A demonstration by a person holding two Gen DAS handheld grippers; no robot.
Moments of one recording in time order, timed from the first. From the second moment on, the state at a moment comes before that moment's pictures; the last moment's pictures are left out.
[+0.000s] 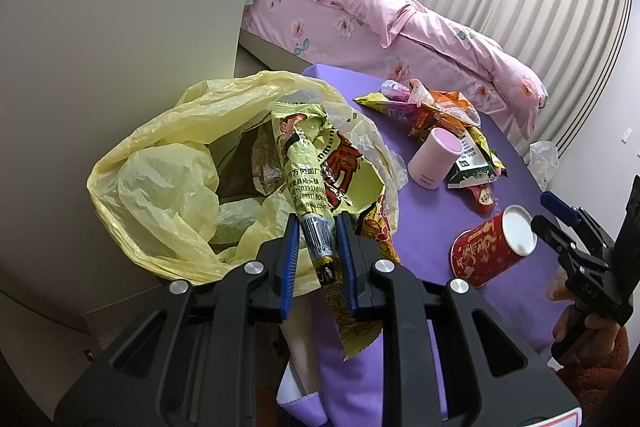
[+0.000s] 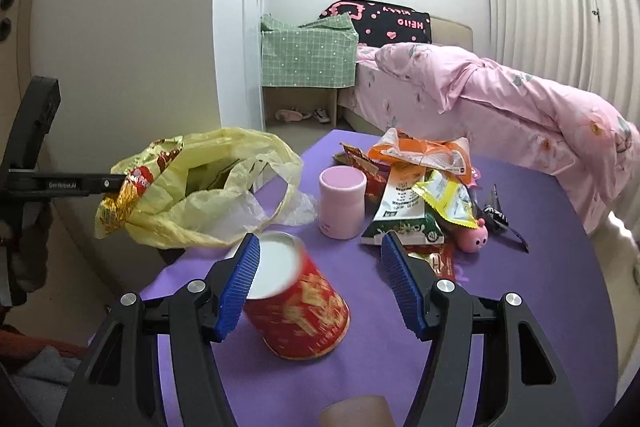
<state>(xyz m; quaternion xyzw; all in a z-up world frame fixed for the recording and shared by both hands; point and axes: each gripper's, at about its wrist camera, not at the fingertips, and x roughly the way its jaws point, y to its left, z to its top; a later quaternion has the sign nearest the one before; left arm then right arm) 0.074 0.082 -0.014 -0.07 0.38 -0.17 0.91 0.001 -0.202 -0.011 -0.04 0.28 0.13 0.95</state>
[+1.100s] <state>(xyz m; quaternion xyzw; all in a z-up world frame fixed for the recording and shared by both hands) 0.115 0.111 0.025 -0.03 0.34 -0.14 0.93 0.090 -0.168 0.117 -0.06 0.20 0.25 0.95</state>
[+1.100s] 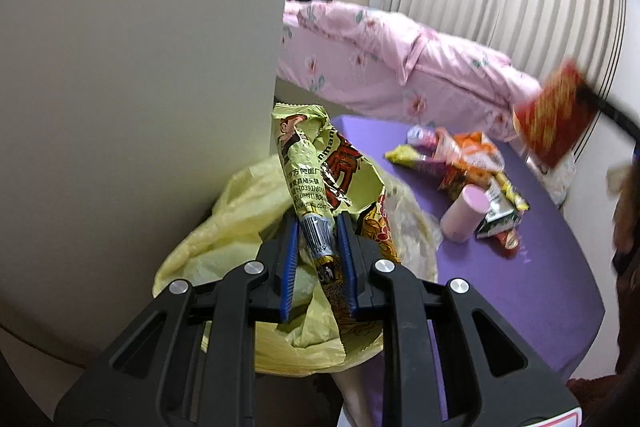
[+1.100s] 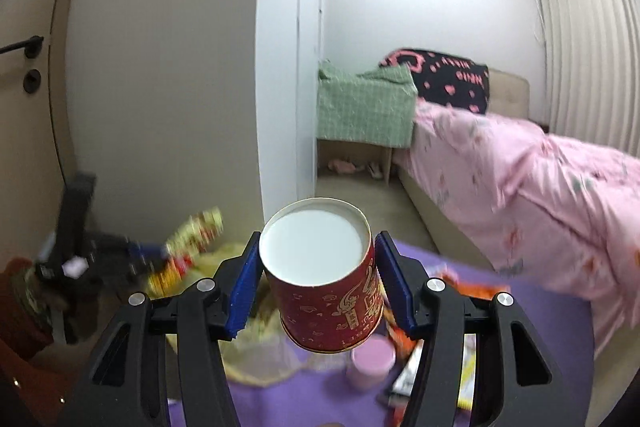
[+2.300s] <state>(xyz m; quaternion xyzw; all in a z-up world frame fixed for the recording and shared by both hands) 0.100 0.222 -0.019 -0.15 0.34 -0.05 0.93 0.185 0.015 -0.064 -0.01 0.38 0.32 0.87</state>
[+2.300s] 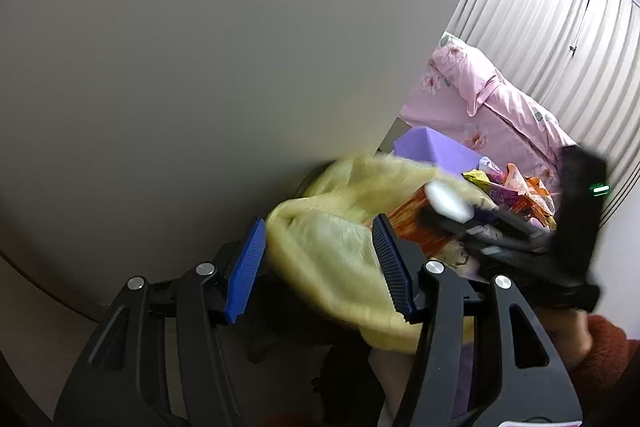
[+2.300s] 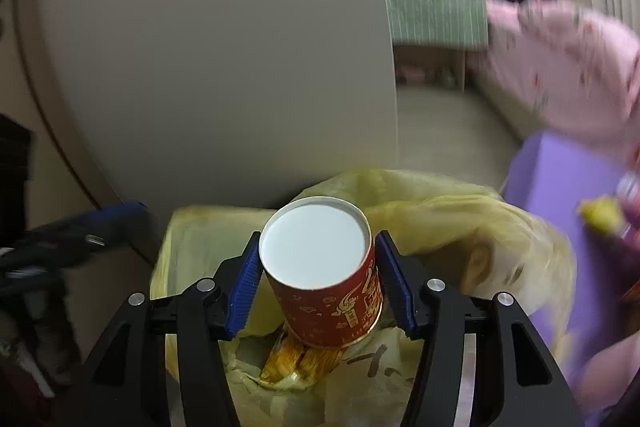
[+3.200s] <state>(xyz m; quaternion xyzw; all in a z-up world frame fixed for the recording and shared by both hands) 0.091 0.194 -0.015 -0.15 0.33 -0.07 0.93 0.130 -0.066 0.010 -0.10 0.28 0.27 0.91</state>
